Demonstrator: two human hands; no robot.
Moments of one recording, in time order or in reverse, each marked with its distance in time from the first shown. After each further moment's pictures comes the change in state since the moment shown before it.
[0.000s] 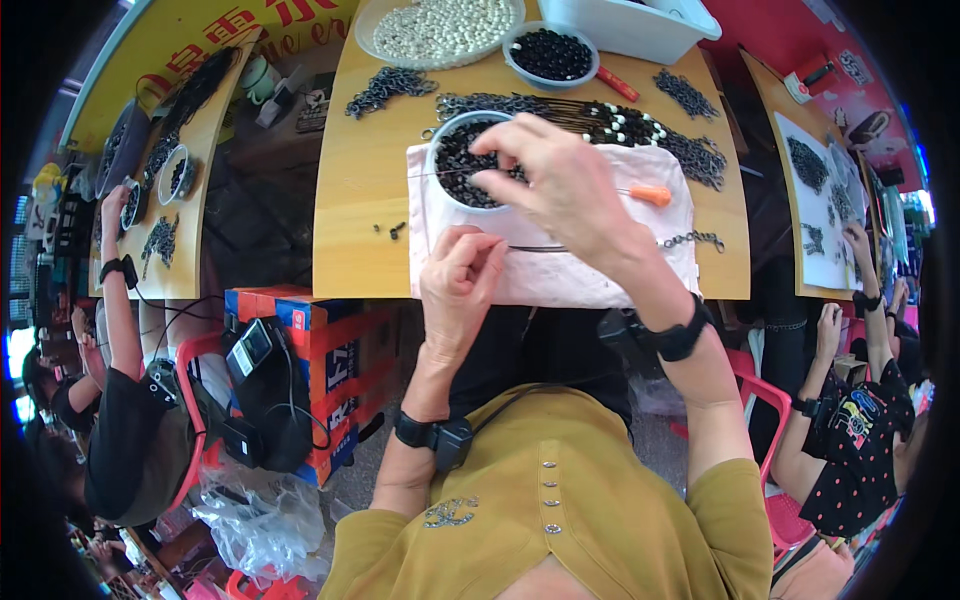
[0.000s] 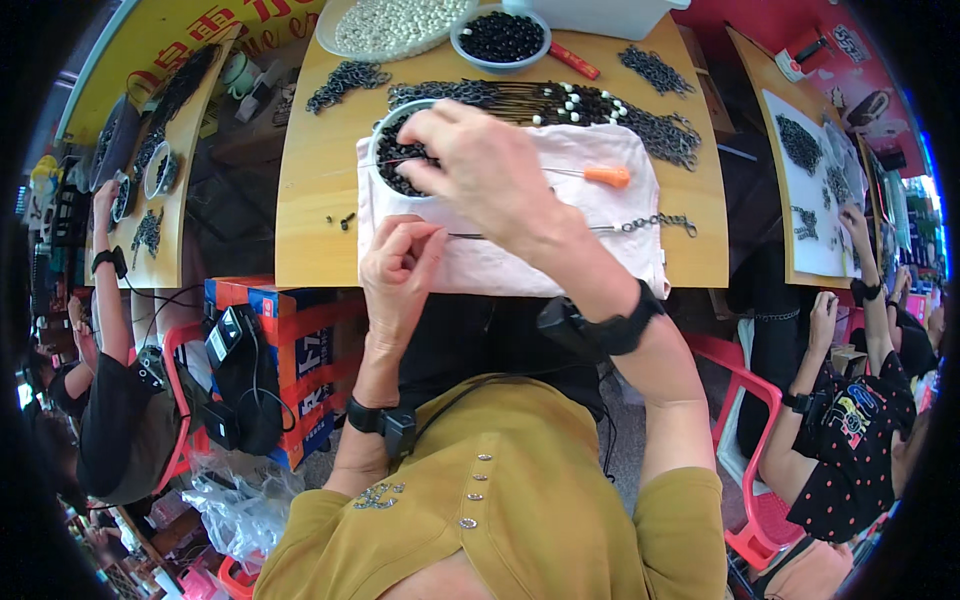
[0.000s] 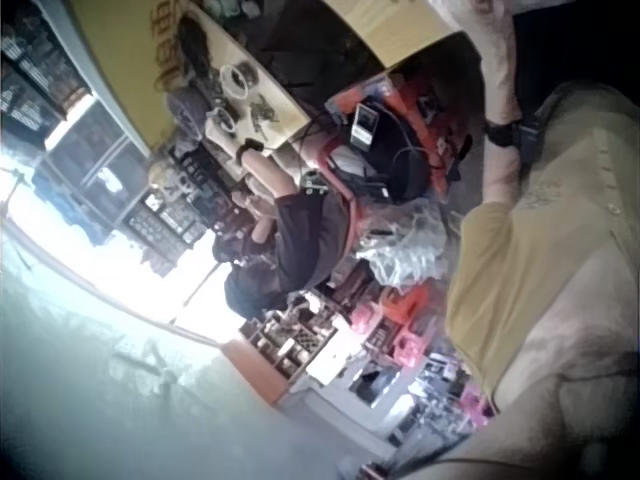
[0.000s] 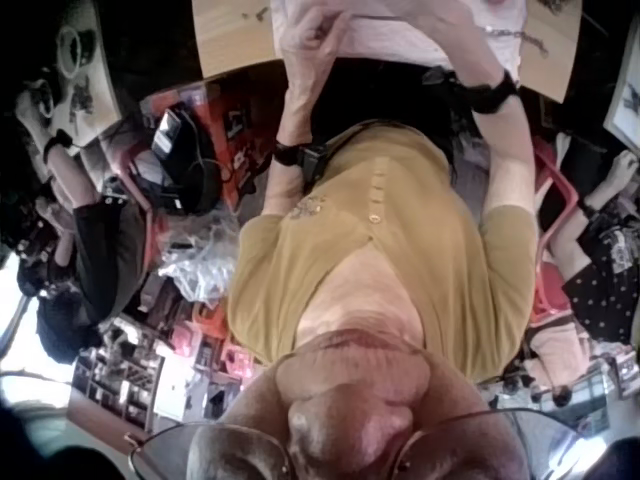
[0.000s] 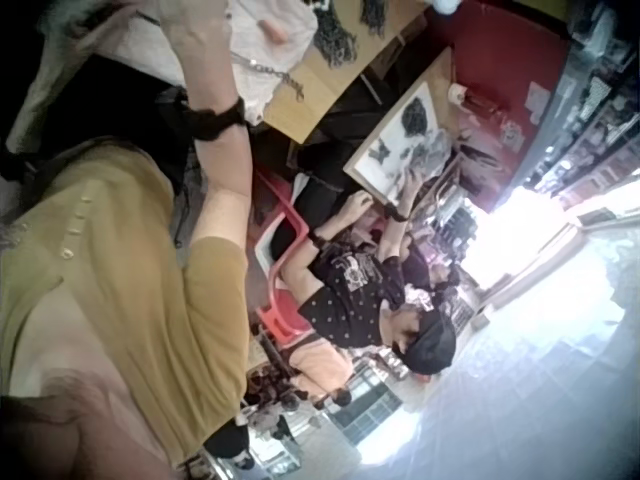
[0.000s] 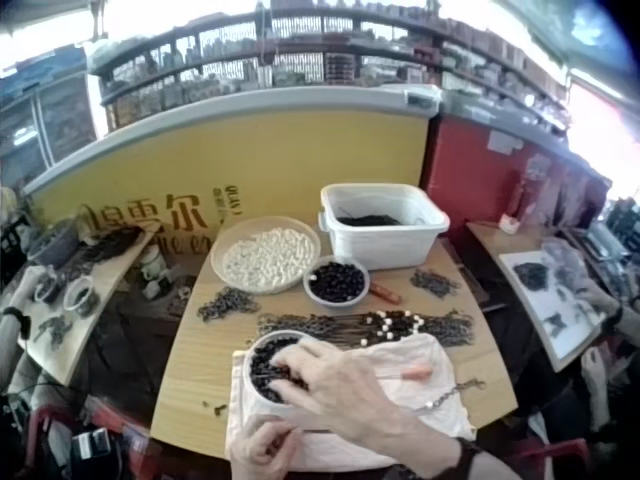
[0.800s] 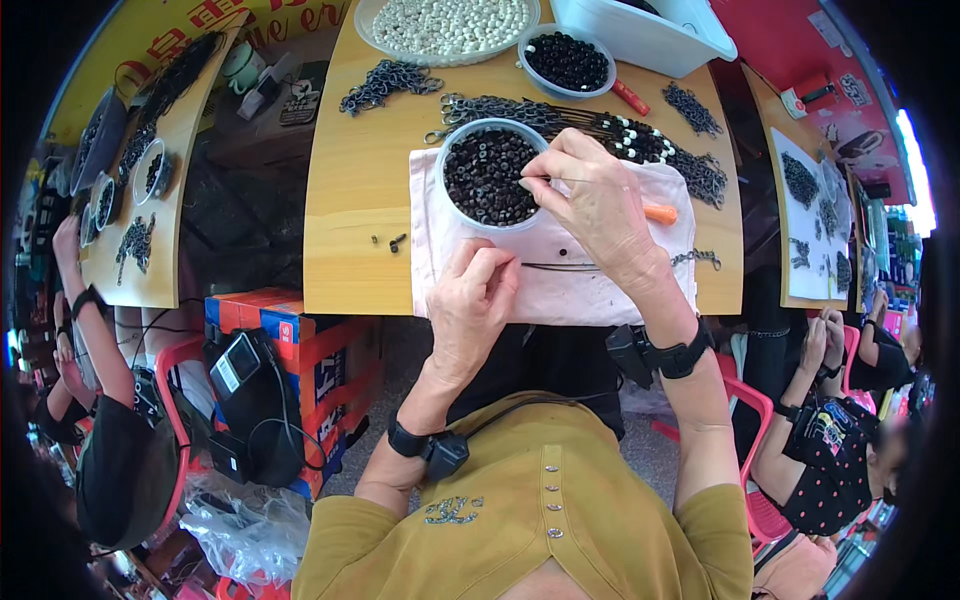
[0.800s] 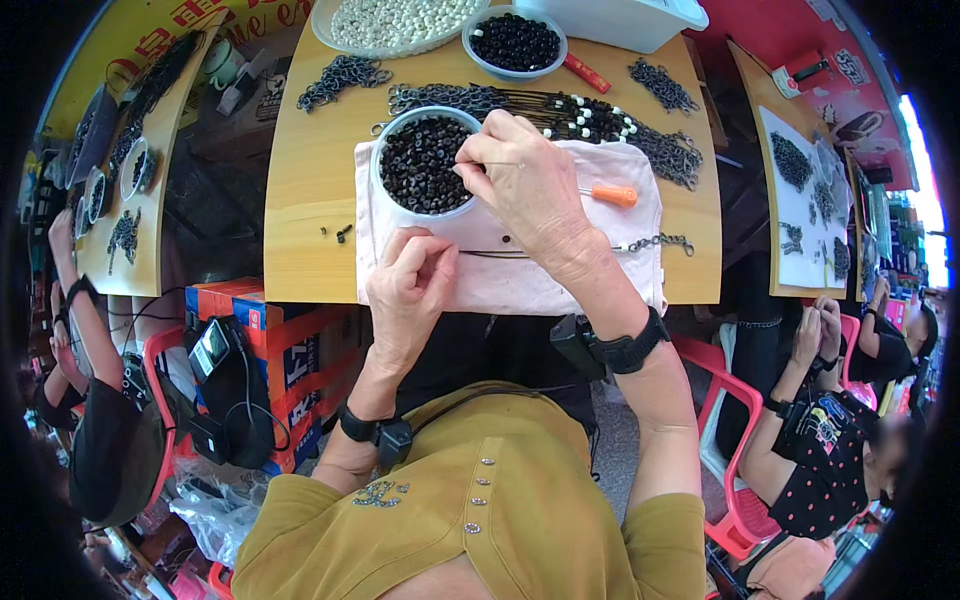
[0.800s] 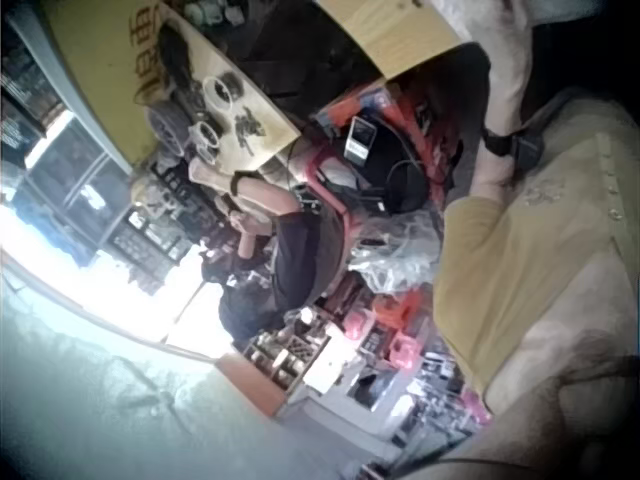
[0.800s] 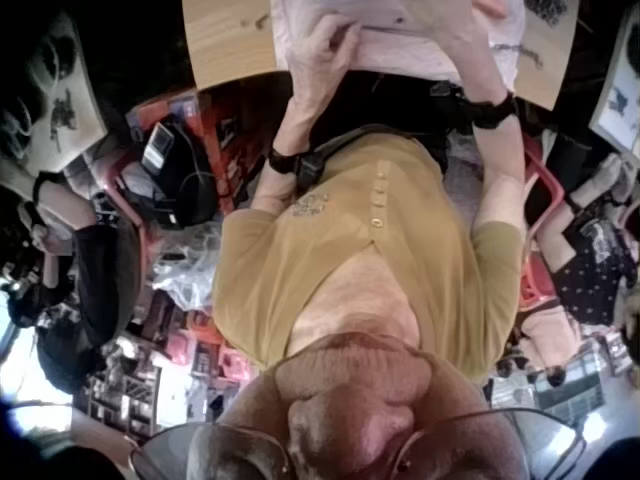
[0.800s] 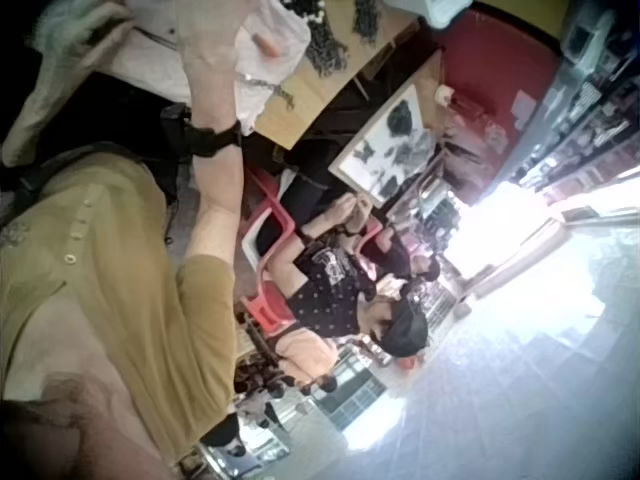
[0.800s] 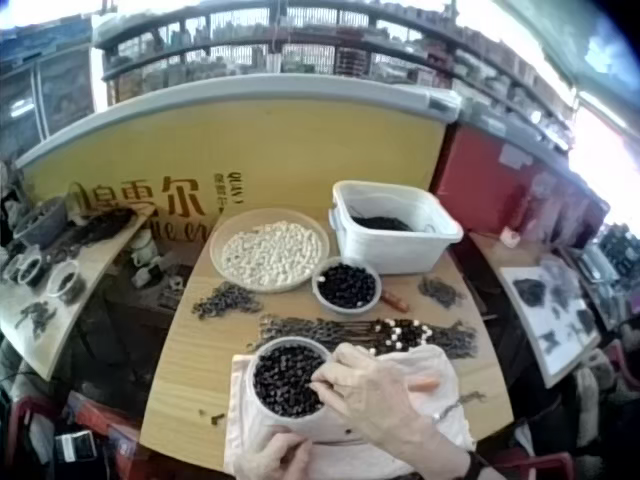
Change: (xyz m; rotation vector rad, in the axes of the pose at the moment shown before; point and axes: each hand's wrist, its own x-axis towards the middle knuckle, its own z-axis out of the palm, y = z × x) left_hand 0.001 -0.006 0.002 0.068 0.026 0.067; right_hand -0.002 0.027 0.013 -0.125 0.040 0.062
